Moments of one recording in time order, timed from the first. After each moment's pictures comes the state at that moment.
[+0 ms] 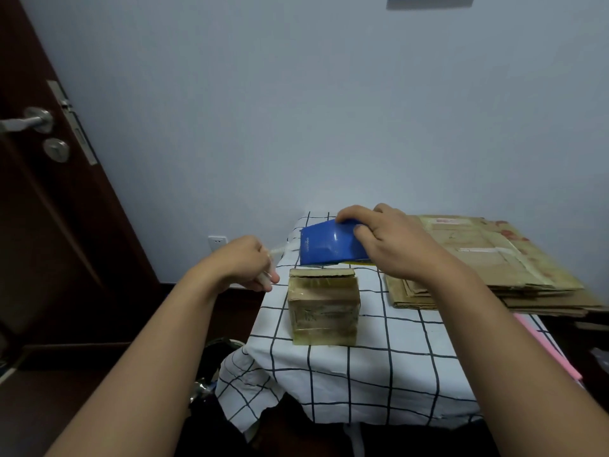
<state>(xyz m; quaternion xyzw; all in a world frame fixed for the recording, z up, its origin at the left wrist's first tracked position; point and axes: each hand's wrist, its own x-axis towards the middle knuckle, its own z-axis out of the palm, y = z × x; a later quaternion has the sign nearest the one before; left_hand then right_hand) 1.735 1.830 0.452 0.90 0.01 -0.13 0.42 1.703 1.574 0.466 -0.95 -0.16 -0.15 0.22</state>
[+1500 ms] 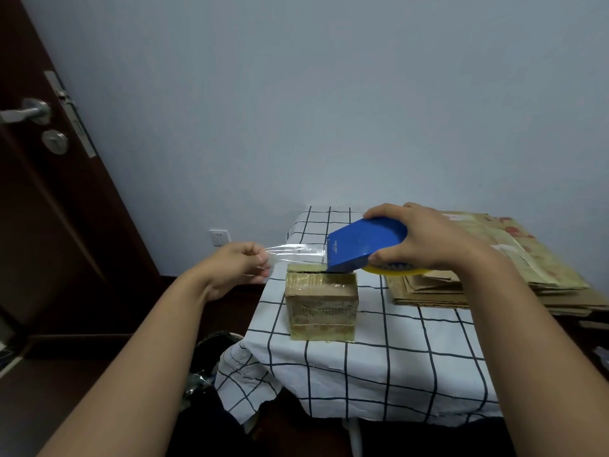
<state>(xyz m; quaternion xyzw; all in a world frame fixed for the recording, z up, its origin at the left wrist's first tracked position) 1.755 1.854 0.408 0.78 0.00 -0.12 0.61 1.714 1.525 0.466 -0.96 -0.14 -0.07 0.22</state>
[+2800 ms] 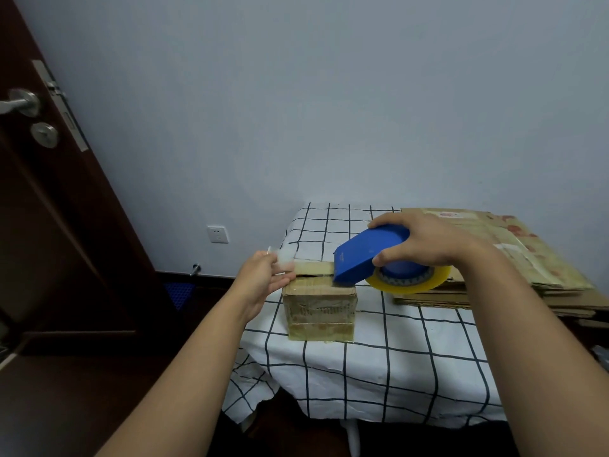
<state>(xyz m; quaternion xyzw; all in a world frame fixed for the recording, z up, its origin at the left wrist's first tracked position) 1.759 1.798 0.369 0.65 0.11 -0.05 0.75 1.751 1.507 0.443 -0.95 -0.13 0.01 0.27</state>
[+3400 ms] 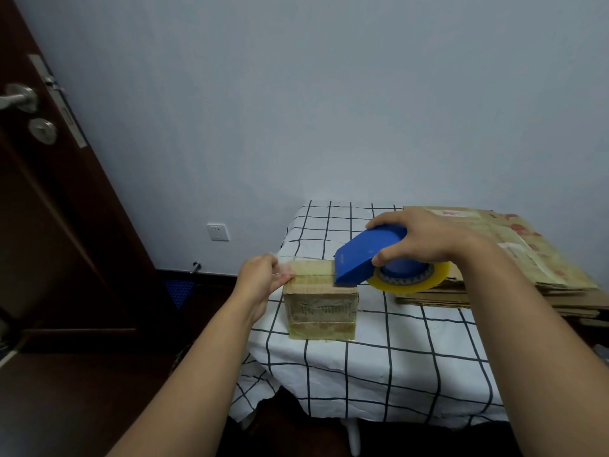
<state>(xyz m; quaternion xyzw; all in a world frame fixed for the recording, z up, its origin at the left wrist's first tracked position) 1.769 1.799 0.354 0.61 0.18 0.00 0.77 1.760 1.512 0.443 -0.96 -0.13 0.03 0.25</state>
